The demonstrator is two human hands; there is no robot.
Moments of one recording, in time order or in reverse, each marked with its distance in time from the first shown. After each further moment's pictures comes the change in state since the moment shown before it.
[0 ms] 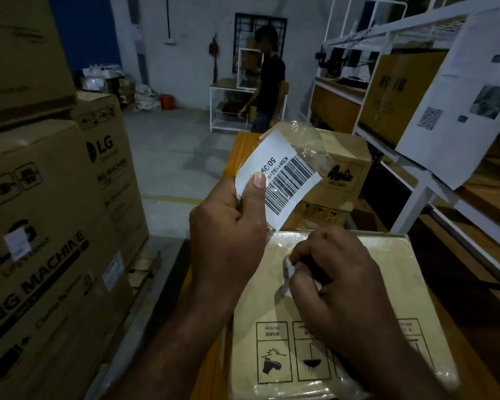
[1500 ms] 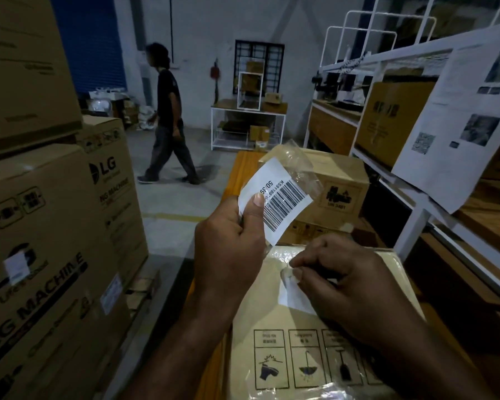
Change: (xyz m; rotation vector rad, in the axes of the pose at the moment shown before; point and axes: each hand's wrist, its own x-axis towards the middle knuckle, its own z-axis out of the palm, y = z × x) left_hand 0.022 -0.008 0.009 0.135 0.004 0.053; right_hand 0.033 0.022 -0.021 0.202 -0.163 0.034
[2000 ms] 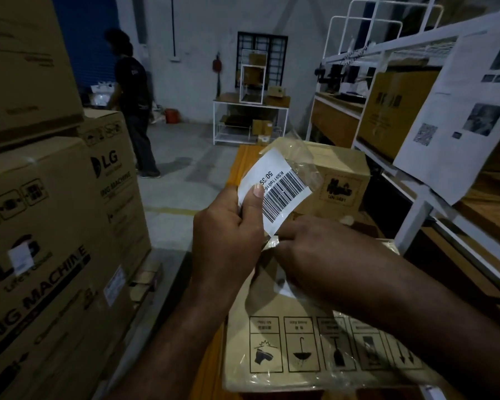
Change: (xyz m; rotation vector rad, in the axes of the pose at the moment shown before) left_hand -0.004 0.004 -0.001 0.015 -0.008 0.004; right_hand 0.035 -0.036 -0.007 -0.643 -0.518 -0.391
